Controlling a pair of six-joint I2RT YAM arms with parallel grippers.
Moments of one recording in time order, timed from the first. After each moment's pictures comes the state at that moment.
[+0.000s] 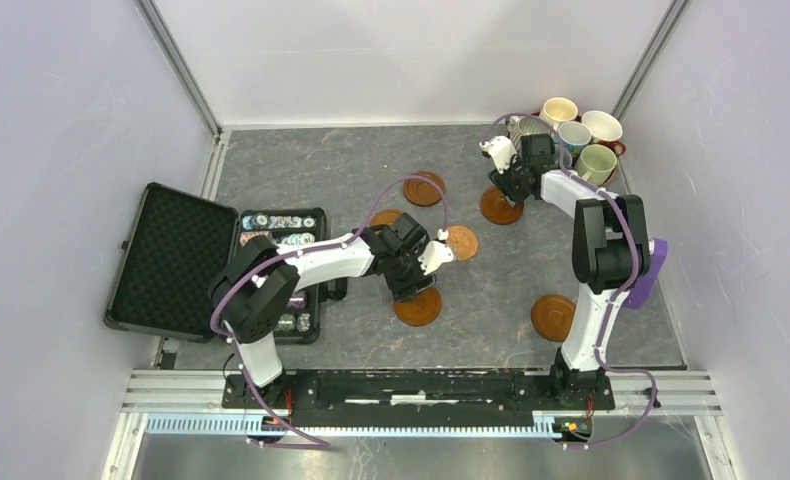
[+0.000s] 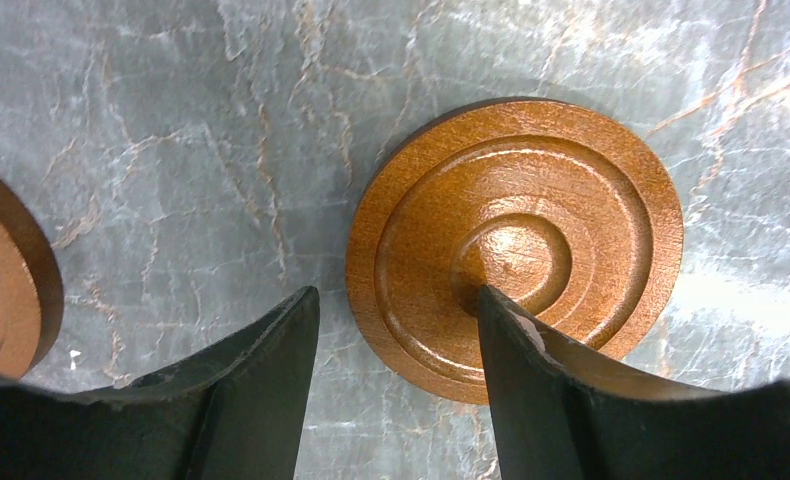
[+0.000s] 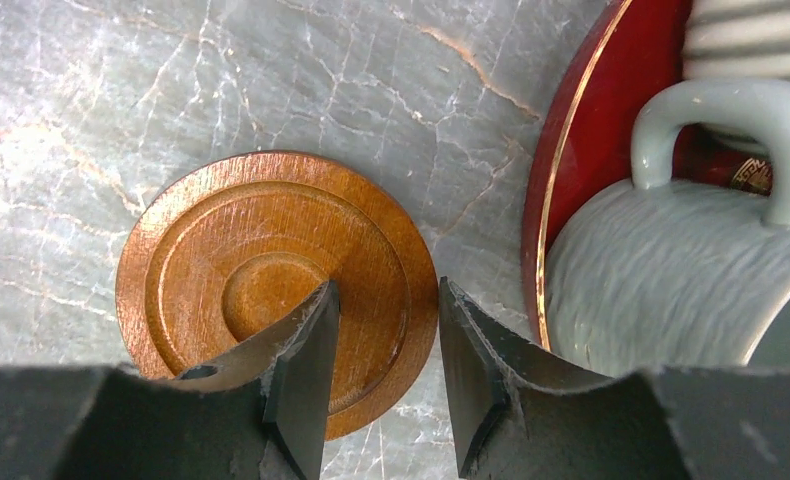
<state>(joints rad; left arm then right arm) -0.84 1.78 1.09 -0.42 0.19 0.38 0.10 1.98 1.36 -0.25 -0.14 -0.62</state>
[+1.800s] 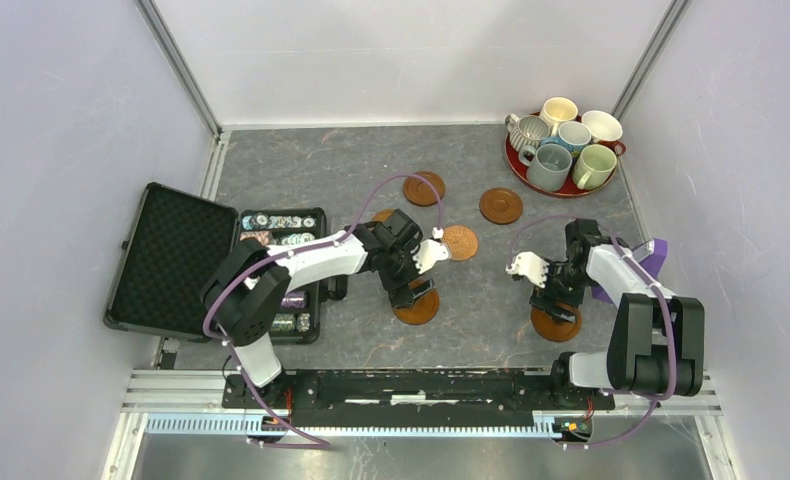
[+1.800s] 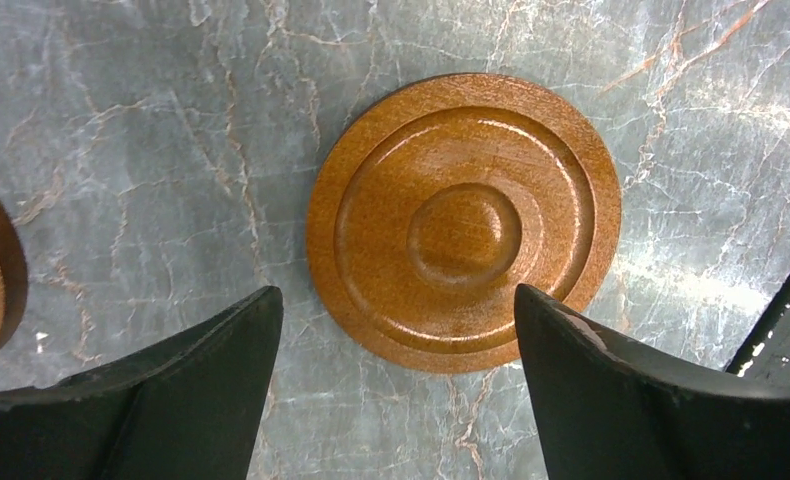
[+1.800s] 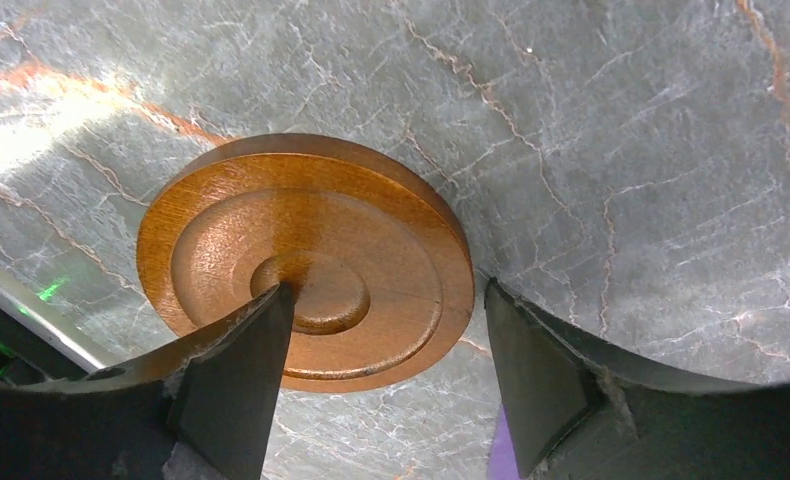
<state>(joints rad) -0.81 1.74 1.08 -0.48 0.29 0.39 -0.10 1.36 0.69 -0.87 -0.20 -1.32</state>
